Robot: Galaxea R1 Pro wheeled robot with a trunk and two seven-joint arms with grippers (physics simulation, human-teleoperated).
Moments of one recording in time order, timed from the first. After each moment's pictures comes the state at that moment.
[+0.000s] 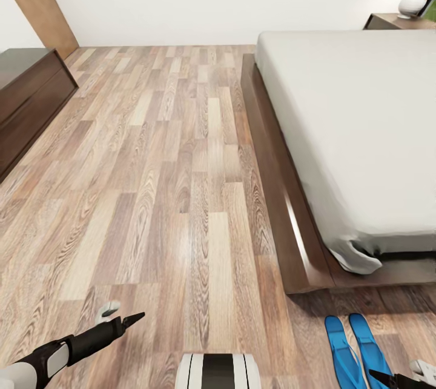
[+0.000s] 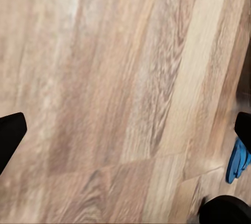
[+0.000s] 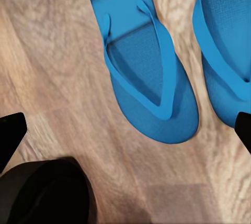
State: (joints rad) left arm -0.66 0.30 -0.10 -0.02 0.52 0.12 -0.98; right arm -0.52 -0.57 0.14 0.05 -0.50 0.04 0.92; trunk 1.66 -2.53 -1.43
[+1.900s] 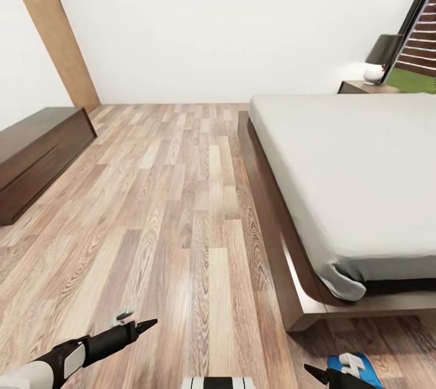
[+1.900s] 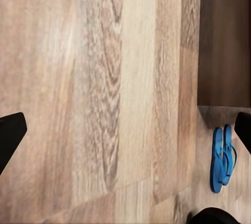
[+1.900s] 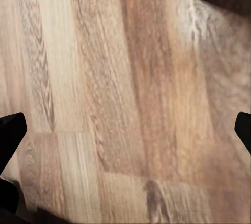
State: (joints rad) left arm -0.66 0.23 -0.10 -0.02 0.45 0.12 -0.92; right arm -0.52 -0.31 0.14 0.04 -0.49 -0.02 0.92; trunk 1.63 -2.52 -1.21
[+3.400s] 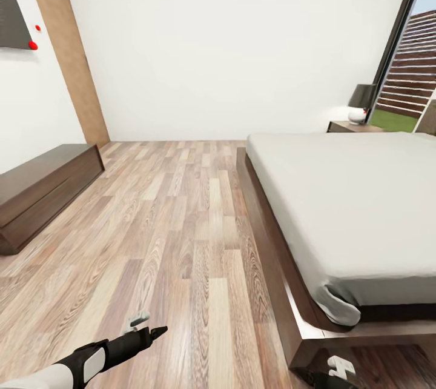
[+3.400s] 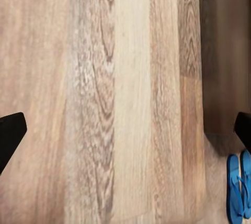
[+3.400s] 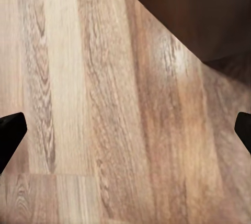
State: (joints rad) left arm -0.65 0.15 -0.10 -0.02 0.45 0.12 -0.68; right arm -0.52 -0.23 0.14 0.04 -0.49 -0.02 0.71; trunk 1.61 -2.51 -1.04
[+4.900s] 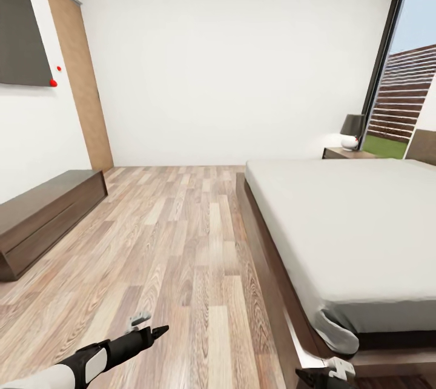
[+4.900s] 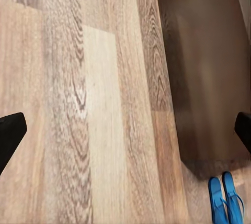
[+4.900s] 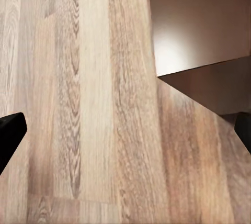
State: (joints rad) left arm -0.65 0.14 -0.10 -0.02 0.45 0.09 -0.68; right arm -0.52 -0.23 0.14 0.05 -0.49 -0.02 0.71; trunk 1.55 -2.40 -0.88
